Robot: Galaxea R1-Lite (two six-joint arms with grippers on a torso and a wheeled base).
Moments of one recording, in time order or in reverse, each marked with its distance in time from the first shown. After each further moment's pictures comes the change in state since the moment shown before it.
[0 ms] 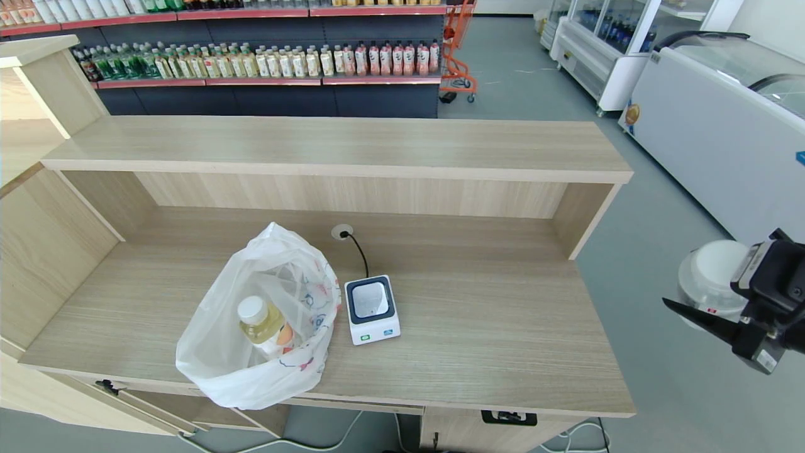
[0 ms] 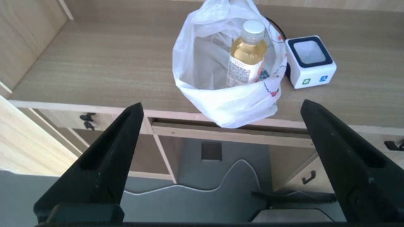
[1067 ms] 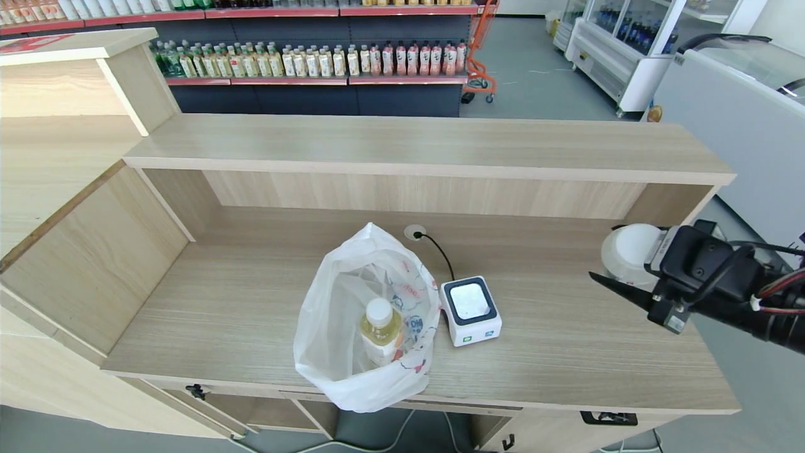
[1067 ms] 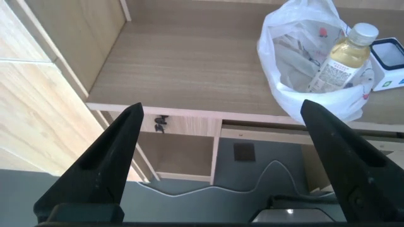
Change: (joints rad) left arm 0.000 0.000 0.000 0.000 0.000 0.003; right arm 0.112 0.251 -0.025 -0.310 0.074 -0.034
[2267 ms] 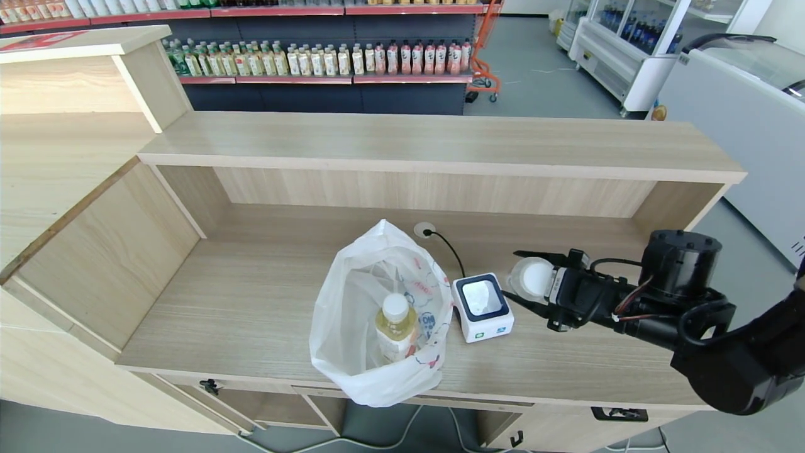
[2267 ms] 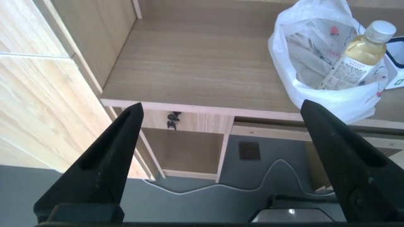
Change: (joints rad) left arm 0.000 0.000 0.000 0.000 0.000 -0.002; right arm 0.021 0.534 -0.022 -0.555 0.320 -0.024
